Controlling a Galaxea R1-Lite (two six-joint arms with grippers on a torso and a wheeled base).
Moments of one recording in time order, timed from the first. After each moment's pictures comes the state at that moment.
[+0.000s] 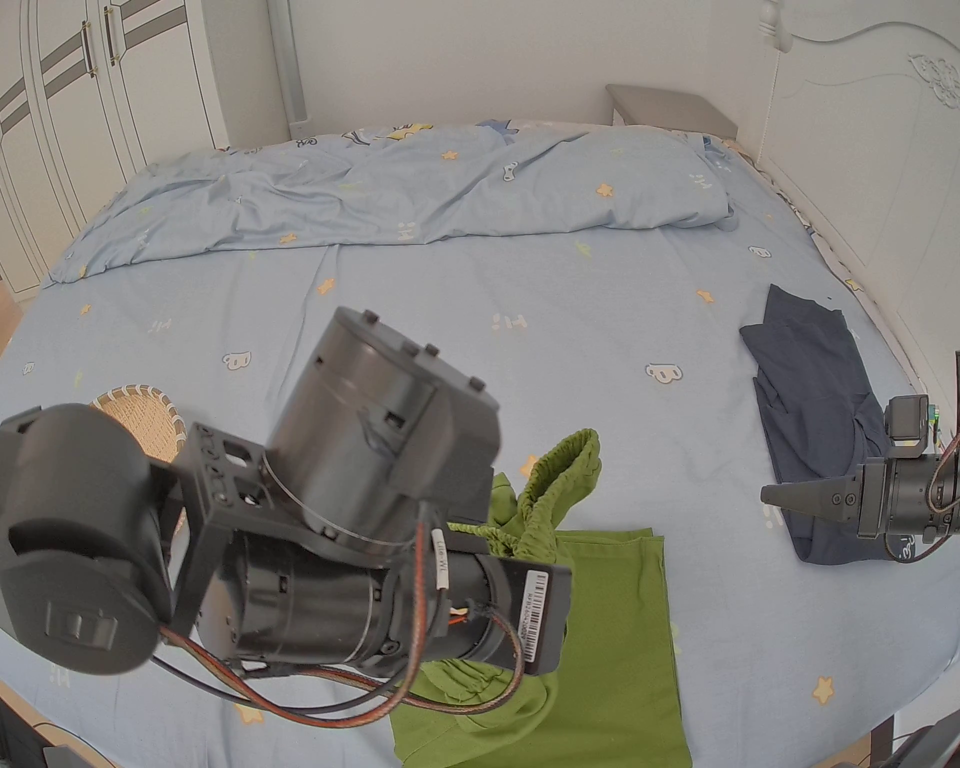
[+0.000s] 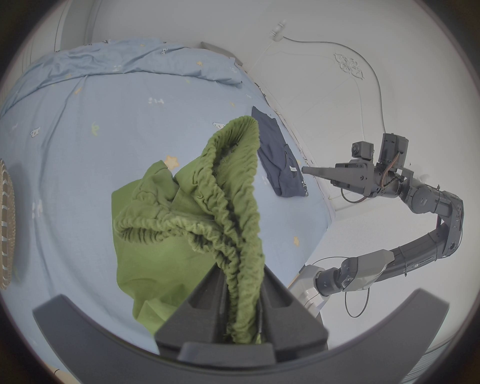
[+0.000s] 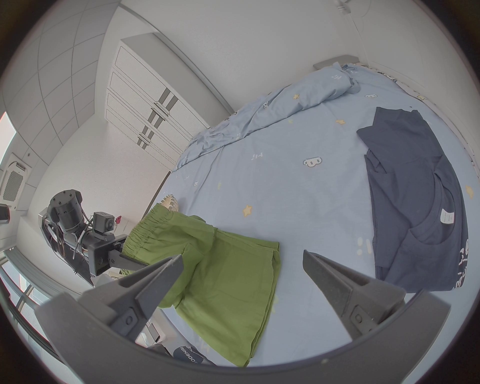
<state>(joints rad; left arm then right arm) -0.98 1.67 -1.14 0.18 0.02 -0.55 0.20 1.29 -0.67 -0.07 0.49 0.21</state>
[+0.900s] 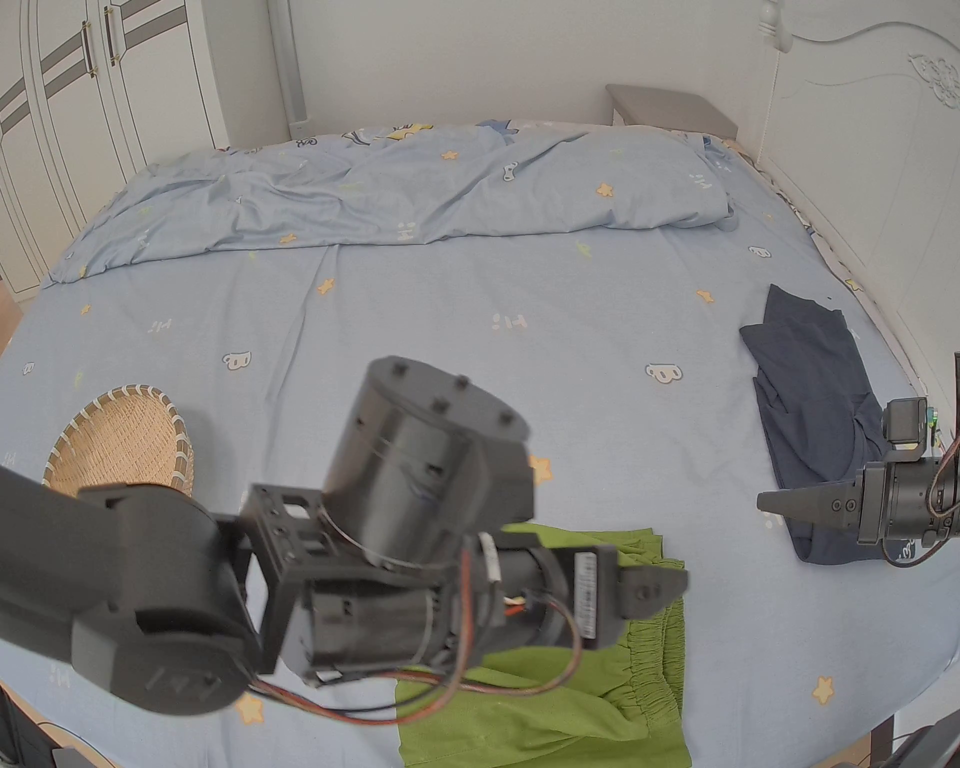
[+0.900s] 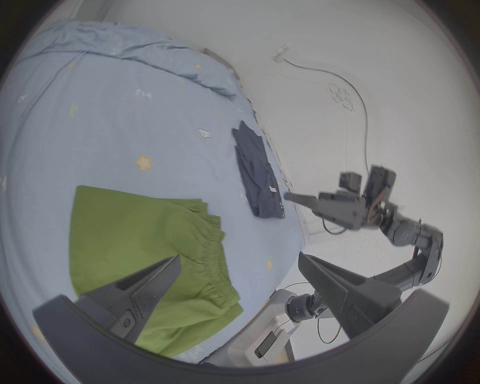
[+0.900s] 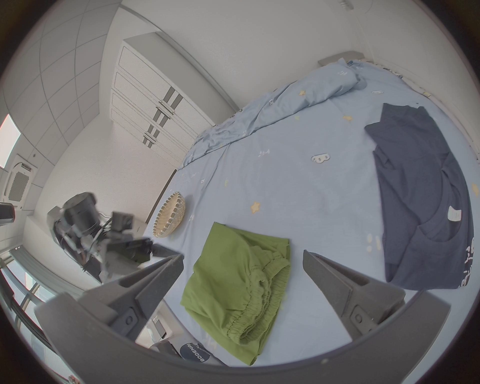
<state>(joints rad) -0.98 1.75 -1.02 -0.20 -0.07 -0.67 0.21 1.29 -0.67 -0.07 0.52 0.22</state>
